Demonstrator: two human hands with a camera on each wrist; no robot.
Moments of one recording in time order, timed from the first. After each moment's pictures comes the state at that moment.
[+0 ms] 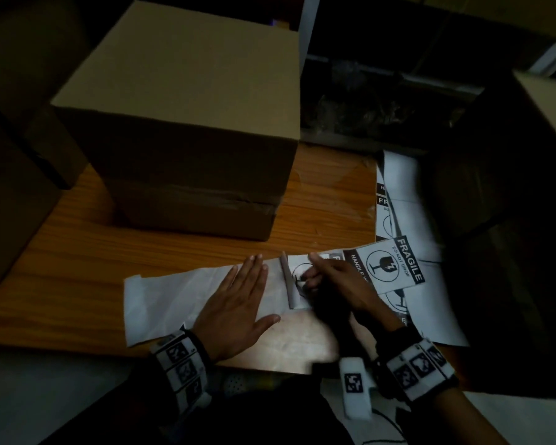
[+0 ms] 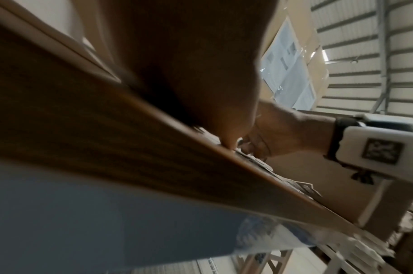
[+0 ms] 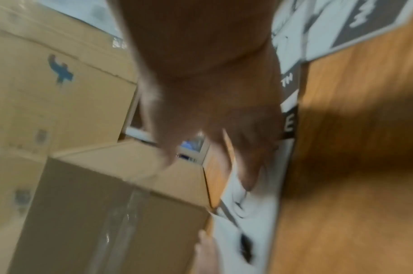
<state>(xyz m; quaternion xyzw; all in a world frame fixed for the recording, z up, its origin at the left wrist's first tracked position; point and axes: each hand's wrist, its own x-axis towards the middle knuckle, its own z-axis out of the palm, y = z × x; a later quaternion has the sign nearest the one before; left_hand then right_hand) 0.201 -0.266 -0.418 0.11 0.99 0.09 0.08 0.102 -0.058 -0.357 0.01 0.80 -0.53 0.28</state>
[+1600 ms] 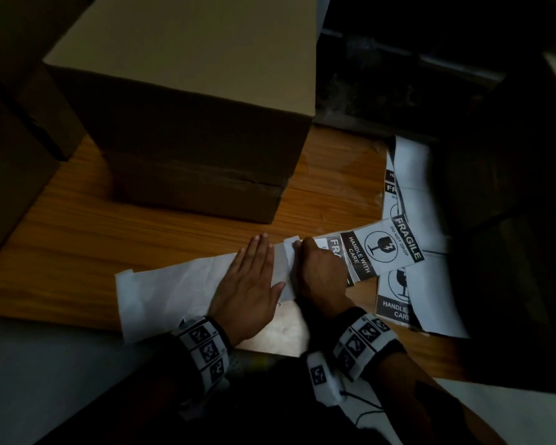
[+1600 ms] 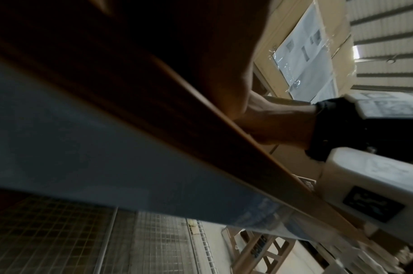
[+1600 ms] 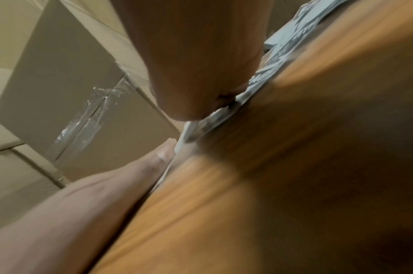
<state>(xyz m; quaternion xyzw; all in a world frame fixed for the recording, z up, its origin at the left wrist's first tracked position) 0.195 -0.237 -0.425 0.03 0.99 0.10 0.01 0.114 -0.109 -0.387 -0.14 0.98 -0.11 0.08</state>
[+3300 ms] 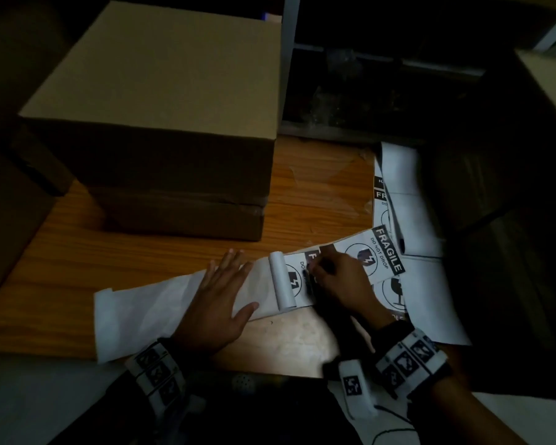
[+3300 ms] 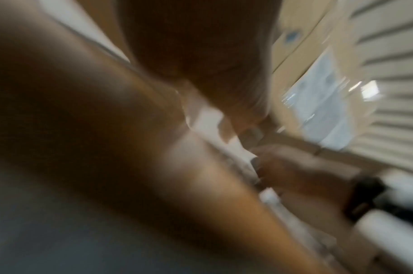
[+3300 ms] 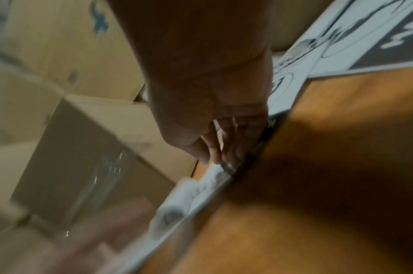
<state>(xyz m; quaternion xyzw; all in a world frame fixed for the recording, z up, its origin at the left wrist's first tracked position) 0.199 -0.278 -0.412 0.06 0.96 0.27 -0.01 0.088 -0.047 -0.369 -0.09 0.92 -0.35 0.17</state>
